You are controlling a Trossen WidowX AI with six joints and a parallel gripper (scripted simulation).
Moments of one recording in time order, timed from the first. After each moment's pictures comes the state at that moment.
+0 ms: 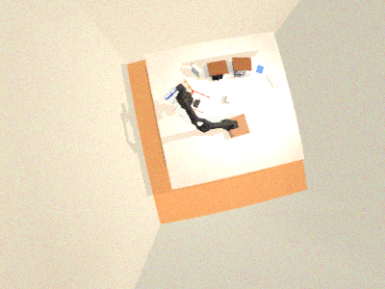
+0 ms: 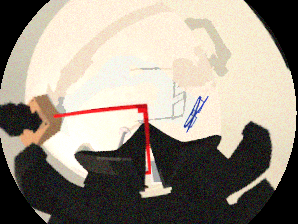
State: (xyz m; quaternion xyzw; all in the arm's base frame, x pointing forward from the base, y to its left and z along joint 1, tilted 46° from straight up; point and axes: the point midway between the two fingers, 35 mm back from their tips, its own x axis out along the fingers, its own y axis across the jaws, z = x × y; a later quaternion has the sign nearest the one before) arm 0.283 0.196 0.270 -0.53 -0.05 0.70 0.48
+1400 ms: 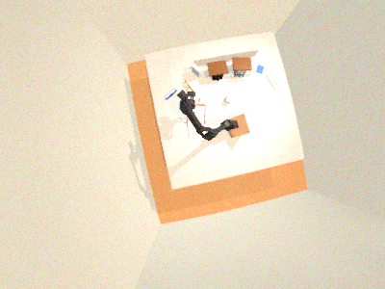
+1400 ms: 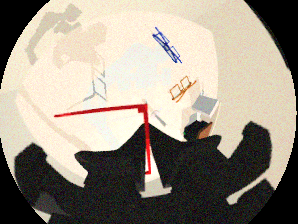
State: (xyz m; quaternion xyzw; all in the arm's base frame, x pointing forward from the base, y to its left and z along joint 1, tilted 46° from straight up) arm 0.243 0.157 0.281 -0.22 0.36 0.53 0.73
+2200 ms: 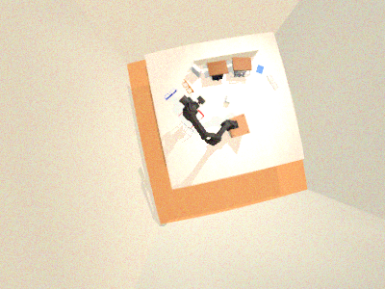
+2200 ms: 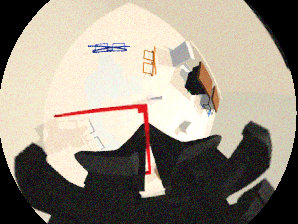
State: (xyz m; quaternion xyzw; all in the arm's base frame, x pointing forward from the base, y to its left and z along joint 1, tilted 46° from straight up) arm 0.220 0.133 0.280 0.07 0.52 0.30 0.80
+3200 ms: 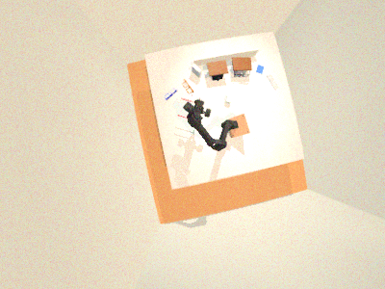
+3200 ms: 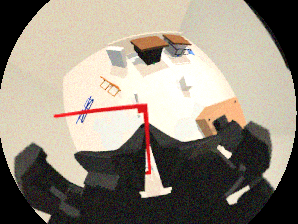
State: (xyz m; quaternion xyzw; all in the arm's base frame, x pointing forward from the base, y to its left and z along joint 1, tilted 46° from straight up) arm 0.193 0.103 0.272 0.45 0.54 -0.03 0.71
